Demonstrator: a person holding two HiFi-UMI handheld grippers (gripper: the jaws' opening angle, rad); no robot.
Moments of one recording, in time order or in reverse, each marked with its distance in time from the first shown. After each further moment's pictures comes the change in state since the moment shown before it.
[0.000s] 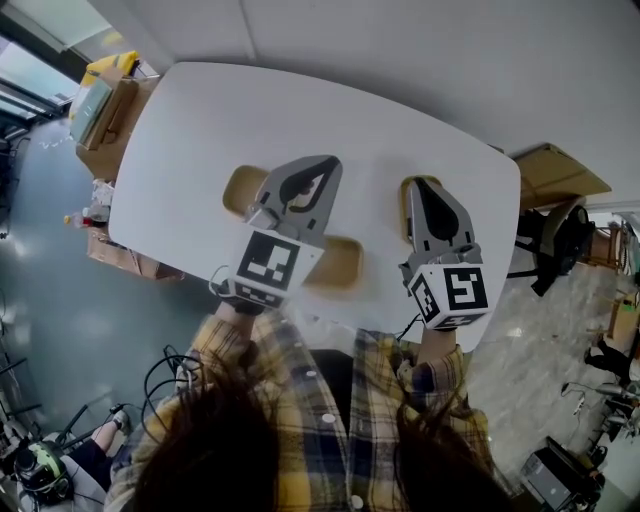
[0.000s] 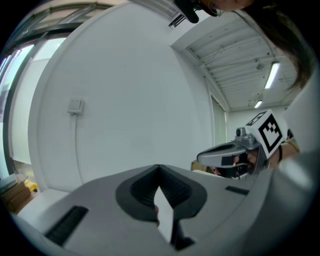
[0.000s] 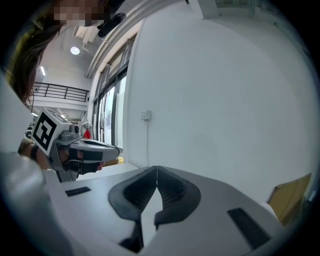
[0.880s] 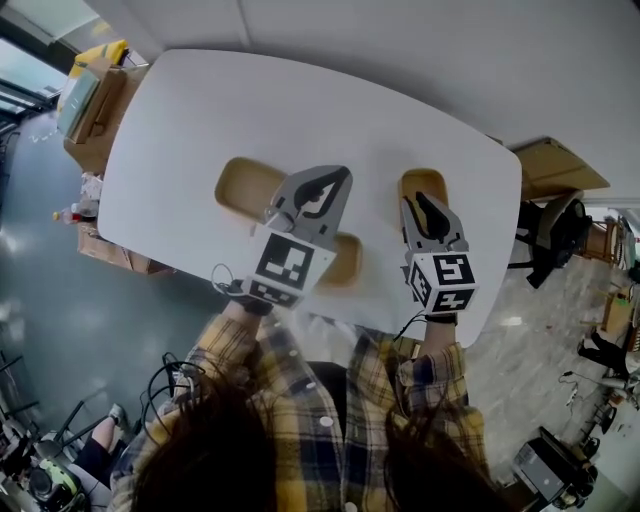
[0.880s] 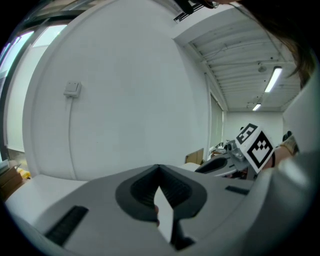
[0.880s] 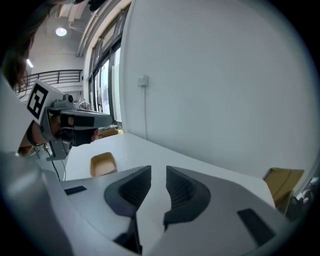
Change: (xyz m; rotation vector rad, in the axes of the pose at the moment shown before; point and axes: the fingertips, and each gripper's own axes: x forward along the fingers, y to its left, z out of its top) left arm 0.019 -0.021 -0.048 -0.049 0.066 -0.058; right arm 0.008 -0.018 -0.113 -0.002 0.321 0.003
